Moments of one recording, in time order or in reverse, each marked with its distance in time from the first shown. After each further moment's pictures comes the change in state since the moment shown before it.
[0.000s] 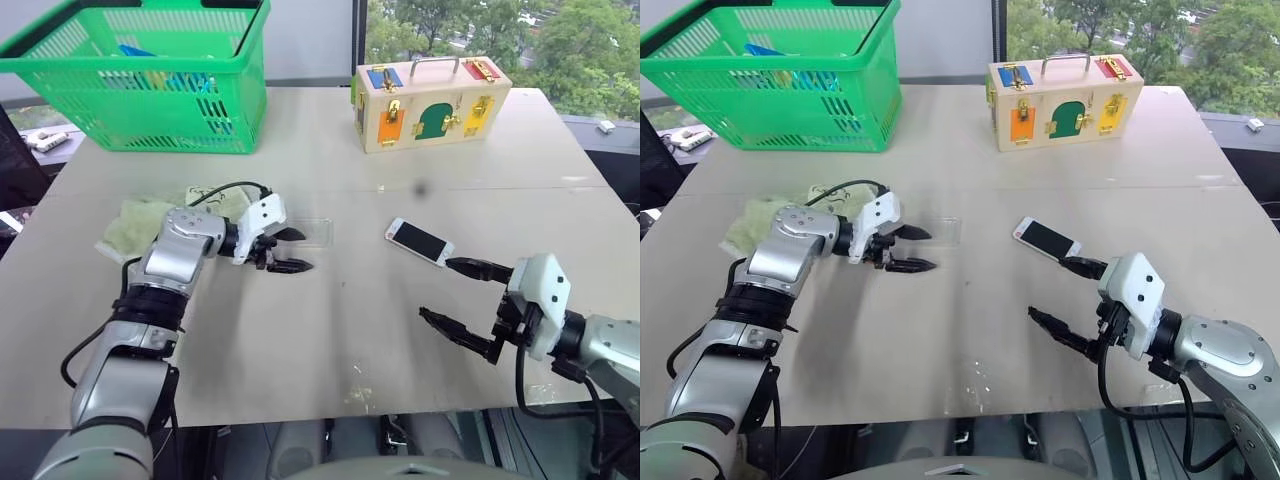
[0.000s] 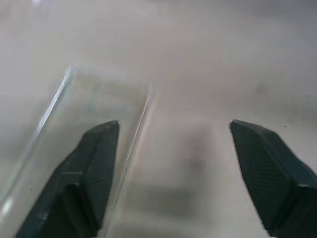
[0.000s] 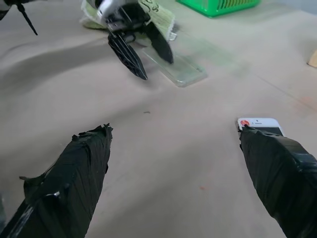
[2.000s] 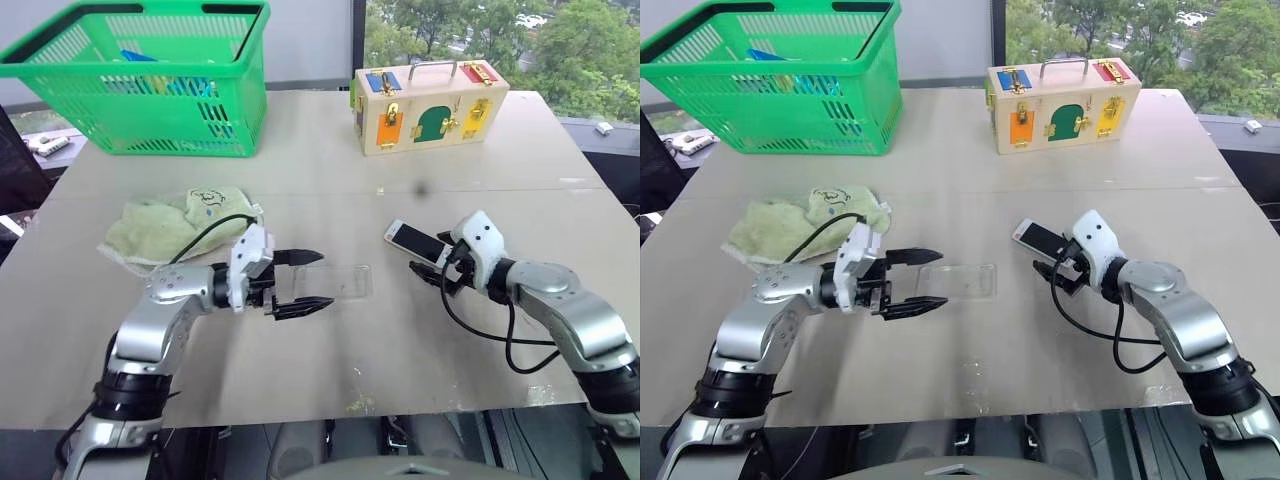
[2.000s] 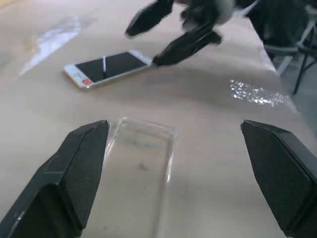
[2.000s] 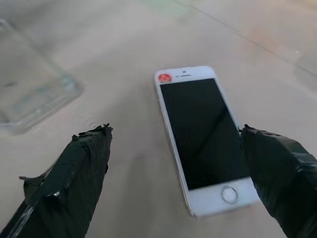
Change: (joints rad) left arm 0.502 -0.045 0.241 -0.626 -0.407 0.114 0.074; right arm -0.495 0.151 0.339 0.600 -0.320 0.101 -0.093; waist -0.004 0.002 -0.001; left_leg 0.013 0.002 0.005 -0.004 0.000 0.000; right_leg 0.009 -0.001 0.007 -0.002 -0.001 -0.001
